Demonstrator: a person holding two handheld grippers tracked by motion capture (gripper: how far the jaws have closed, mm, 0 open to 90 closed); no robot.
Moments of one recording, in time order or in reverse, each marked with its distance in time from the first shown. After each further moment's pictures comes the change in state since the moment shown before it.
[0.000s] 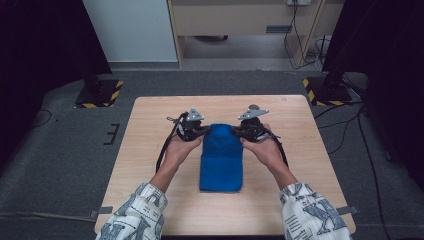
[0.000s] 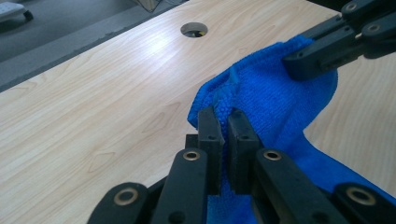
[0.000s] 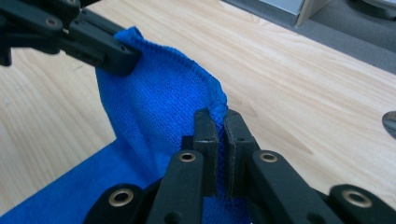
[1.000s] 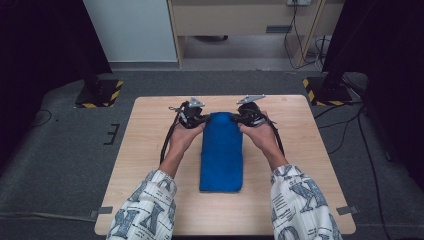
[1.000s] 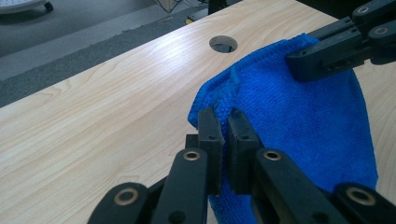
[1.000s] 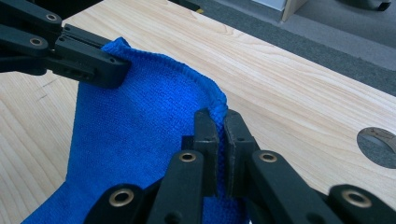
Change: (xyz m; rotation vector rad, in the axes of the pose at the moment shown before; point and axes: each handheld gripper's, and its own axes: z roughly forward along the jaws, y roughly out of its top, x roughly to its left) left arm 0.029 0.025 0.022 -0.005 0.058 -0.076; right arm -0.031 0.033 0.023 0.011 -0.046 0.057
